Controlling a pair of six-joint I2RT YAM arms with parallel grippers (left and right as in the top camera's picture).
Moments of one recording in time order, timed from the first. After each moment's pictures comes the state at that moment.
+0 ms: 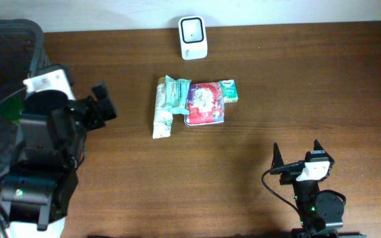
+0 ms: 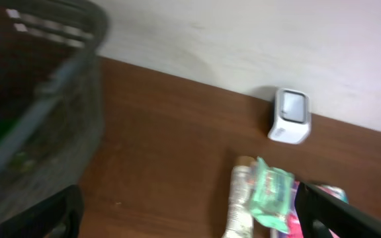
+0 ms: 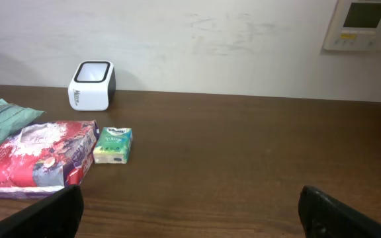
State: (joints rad) left arm -0.13 1.02 1.32 -0.80 -0.23 -0.32; right arm 0.02 0.01 0.01 -0.08 0.00 -0.03
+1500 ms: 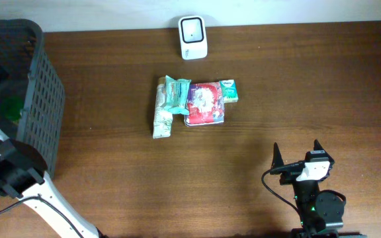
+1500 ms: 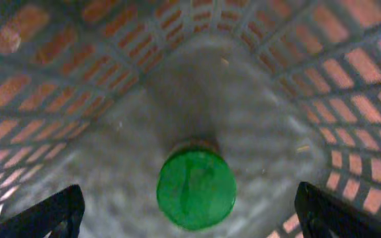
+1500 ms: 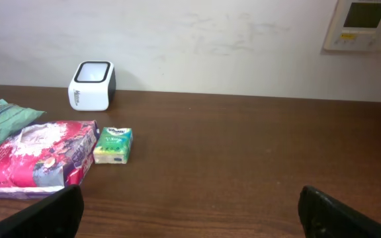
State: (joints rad) left arm 0.59 2.38 2.63 -1.41 -0.09 -0.22; right arm 0.02 0.01 0.01 -0.08 0.00 -0.03
